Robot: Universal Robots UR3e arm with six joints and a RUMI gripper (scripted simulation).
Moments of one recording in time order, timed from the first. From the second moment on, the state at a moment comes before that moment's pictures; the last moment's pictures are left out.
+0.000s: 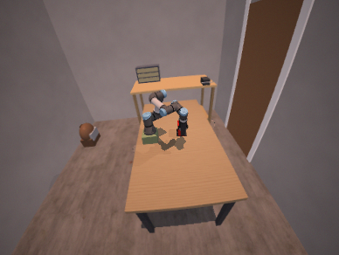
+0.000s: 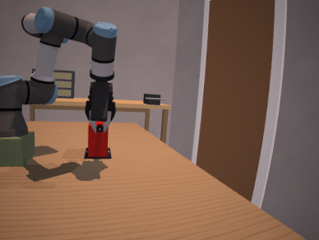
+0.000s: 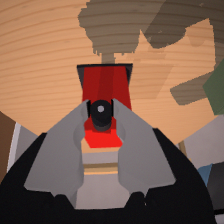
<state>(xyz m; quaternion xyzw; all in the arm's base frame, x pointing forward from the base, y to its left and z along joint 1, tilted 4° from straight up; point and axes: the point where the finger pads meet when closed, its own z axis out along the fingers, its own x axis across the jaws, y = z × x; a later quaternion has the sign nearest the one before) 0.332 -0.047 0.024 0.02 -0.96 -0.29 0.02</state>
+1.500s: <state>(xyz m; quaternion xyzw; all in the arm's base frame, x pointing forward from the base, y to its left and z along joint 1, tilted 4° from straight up) 0.334 -0.047 0.024 0.01 -0.96 -0.29 0.02</state>
